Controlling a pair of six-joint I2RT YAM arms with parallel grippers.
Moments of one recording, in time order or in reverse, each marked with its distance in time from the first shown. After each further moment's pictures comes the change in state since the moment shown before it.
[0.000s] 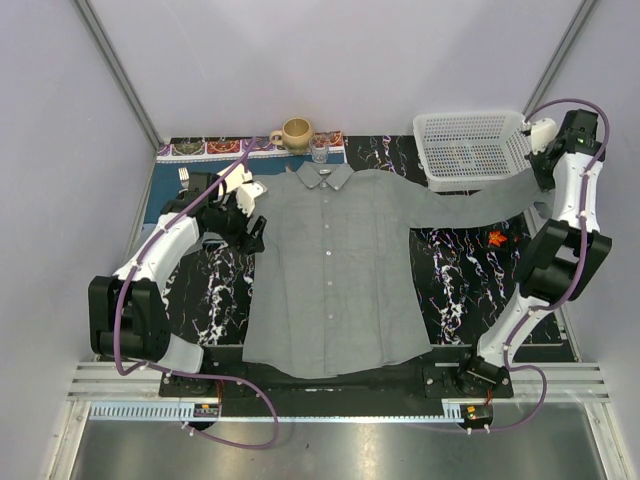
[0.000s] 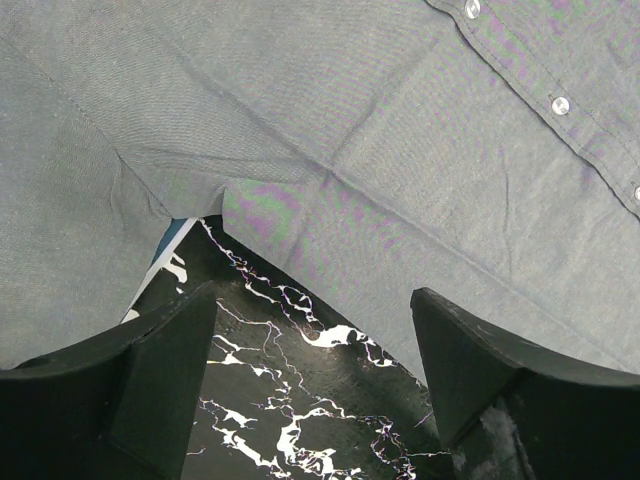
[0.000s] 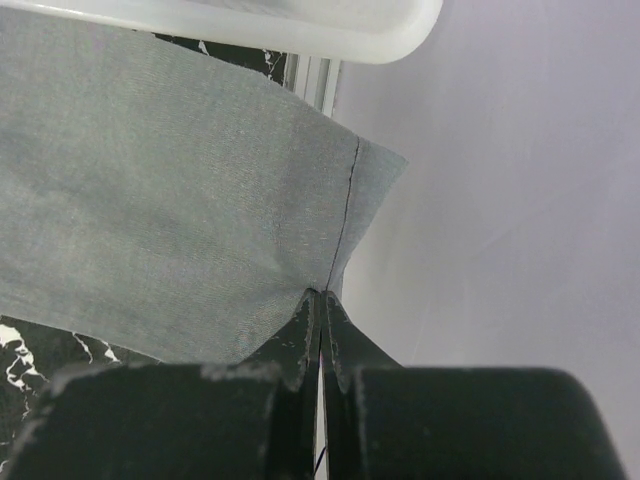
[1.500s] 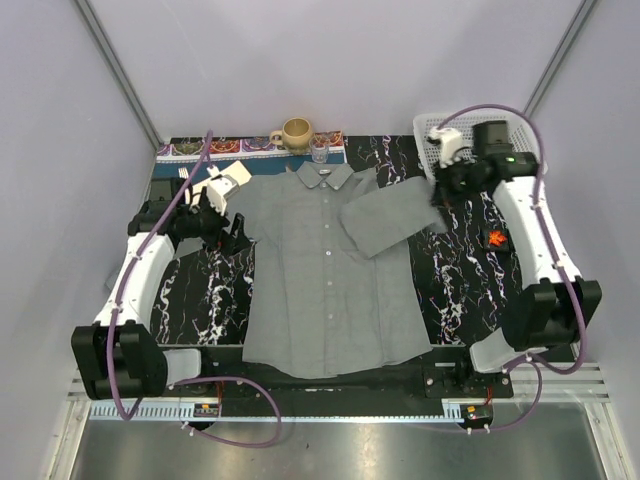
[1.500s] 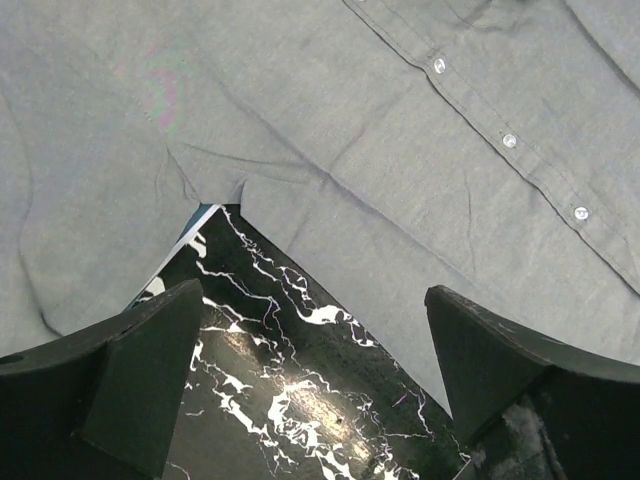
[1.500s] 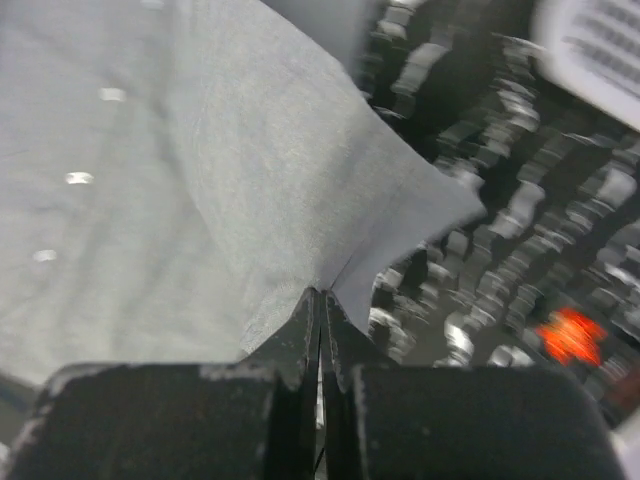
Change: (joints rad) left arm 0.176 -0.215 -0.042 -0.038 0.162 -0.024; right arm 0.553 -0.364 -0.307 -0.108 -0.488 0.383
